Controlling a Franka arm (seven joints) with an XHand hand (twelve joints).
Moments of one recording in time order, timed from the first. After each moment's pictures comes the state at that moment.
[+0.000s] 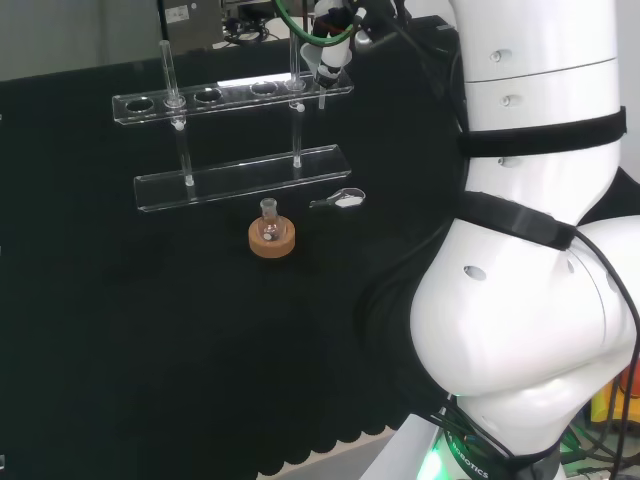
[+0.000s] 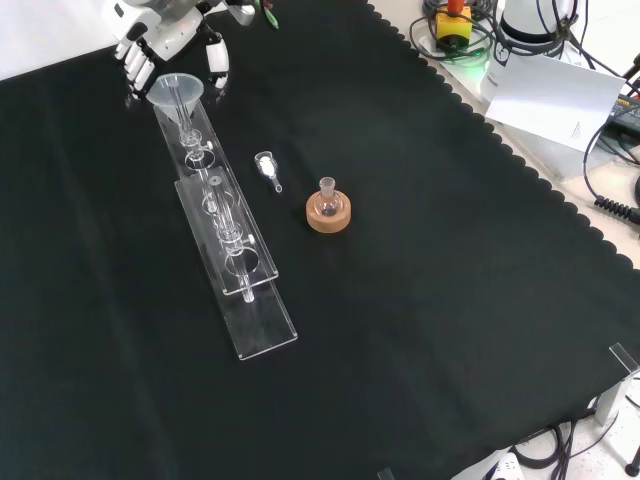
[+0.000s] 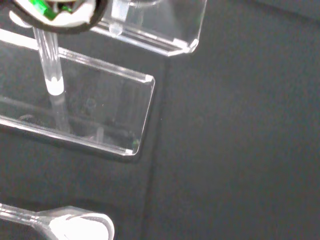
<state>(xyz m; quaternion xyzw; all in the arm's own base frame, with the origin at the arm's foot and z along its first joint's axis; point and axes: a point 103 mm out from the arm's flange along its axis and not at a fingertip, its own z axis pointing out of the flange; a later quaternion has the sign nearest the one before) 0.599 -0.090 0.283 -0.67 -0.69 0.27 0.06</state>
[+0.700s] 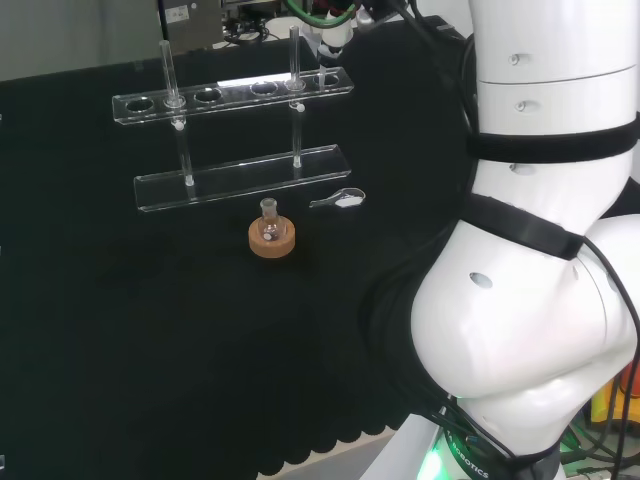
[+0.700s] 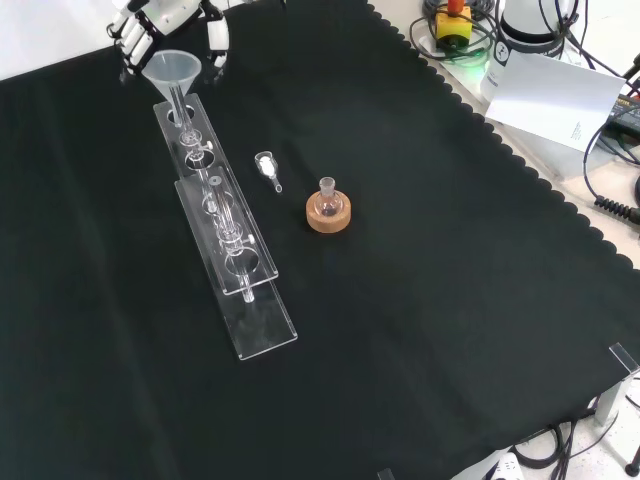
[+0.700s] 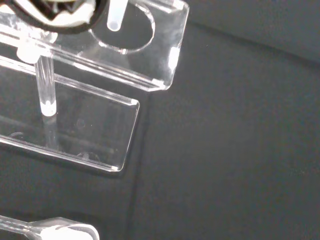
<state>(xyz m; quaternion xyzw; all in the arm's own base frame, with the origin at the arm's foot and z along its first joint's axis) 0.589 -0.086 0.327 -0.67 -0.69 0.26 0.03</state>
